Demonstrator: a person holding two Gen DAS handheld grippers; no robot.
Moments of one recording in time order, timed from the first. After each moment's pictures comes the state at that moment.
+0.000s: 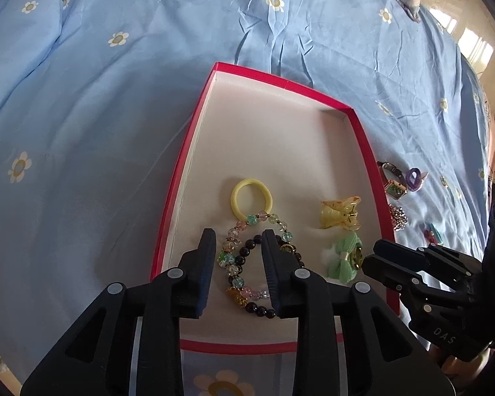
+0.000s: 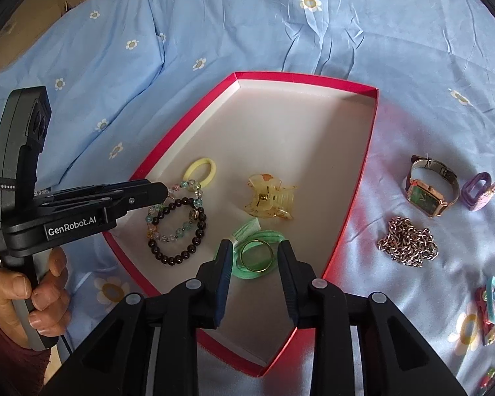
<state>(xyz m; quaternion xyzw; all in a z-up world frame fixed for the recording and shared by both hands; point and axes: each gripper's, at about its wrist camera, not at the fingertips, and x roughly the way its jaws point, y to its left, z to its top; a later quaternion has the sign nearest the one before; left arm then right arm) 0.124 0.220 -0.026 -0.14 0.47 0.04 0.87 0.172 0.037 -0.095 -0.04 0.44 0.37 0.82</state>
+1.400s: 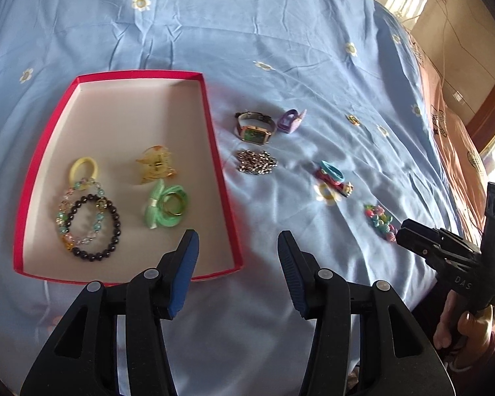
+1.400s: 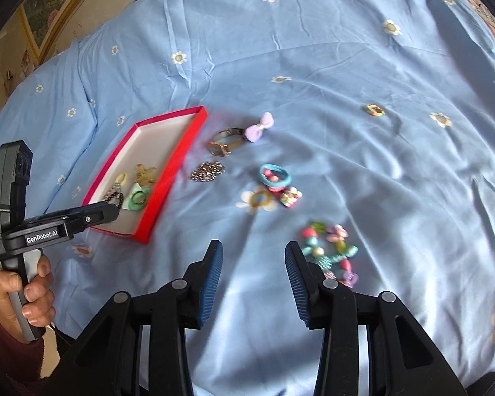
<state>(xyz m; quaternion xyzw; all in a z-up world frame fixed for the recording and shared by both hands) 0.089 0.068 0.002 -0.08 0.47 -0.11 0.87 0.104 -0.180 -0.070 0.05 0.42 0.21 0.88</state>
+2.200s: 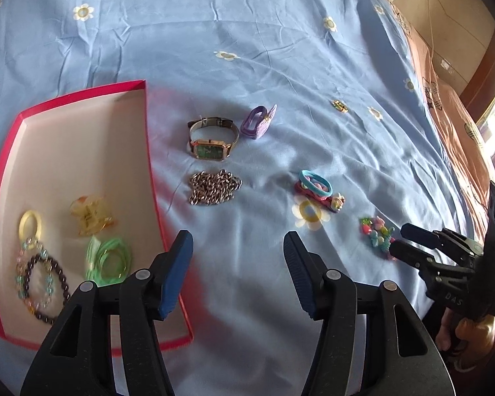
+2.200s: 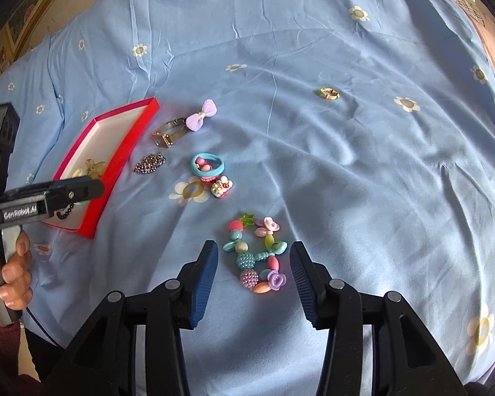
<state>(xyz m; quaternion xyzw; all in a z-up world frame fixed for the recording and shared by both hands) 0.150 0.014 -0.010 -0.03 0.49 -0.14 0.86 0.125 -0.214 -0.094 0.03 0.44 0.16 0.88</state>
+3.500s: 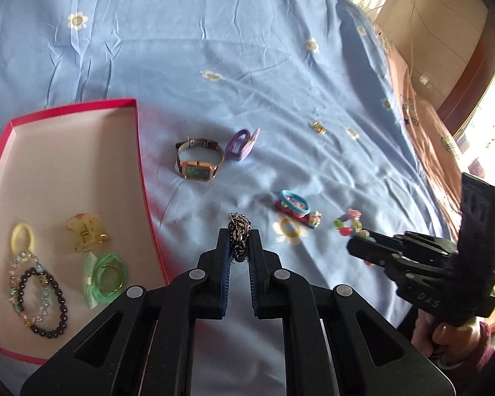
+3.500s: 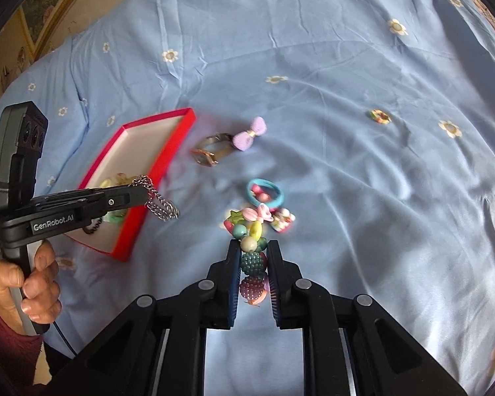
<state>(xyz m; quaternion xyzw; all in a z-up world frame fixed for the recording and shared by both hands) 0.142 0.033 0.010 -0.07 0.45 -0.19 0.87 0.140 -0.171 -0.076 0.04 0.41 0.22 0.88</state>
